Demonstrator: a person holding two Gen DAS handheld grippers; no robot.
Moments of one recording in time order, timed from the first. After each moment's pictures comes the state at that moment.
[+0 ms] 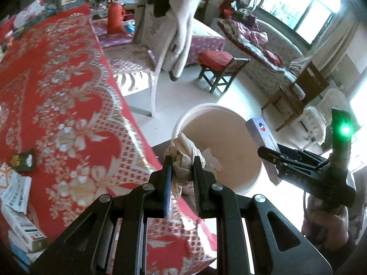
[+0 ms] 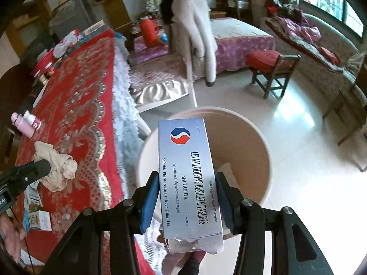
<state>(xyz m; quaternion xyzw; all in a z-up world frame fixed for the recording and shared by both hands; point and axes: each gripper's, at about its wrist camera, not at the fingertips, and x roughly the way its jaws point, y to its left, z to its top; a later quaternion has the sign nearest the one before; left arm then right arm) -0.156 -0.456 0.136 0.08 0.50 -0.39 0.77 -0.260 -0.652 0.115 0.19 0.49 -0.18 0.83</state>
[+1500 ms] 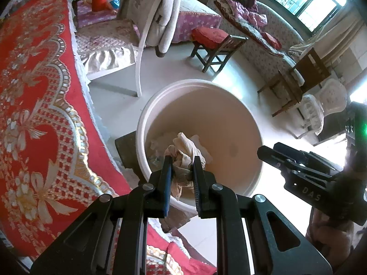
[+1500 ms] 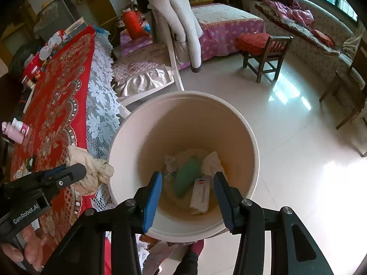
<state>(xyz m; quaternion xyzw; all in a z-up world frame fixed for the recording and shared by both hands) -0.160 -0.539 0.072 0.09 0.56 -0.40 0.72 -0.267 -0.697 0.078 0.22 0.51 -0.19 0.81</state>
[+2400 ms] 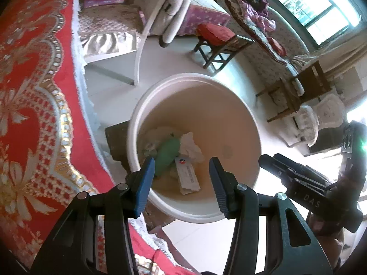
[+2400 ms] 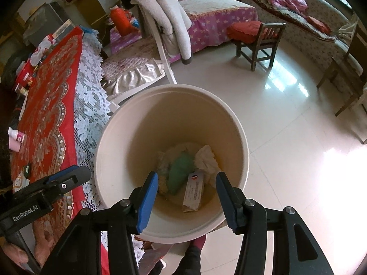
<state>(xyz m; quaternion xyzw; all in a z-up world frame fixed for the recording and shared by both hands) -0.142 -0.543 0.055 0.04 0.60 -0.38 0.71 -0.271 -0.722 0.064 0.25 0.53 -0.20 0.78</state>
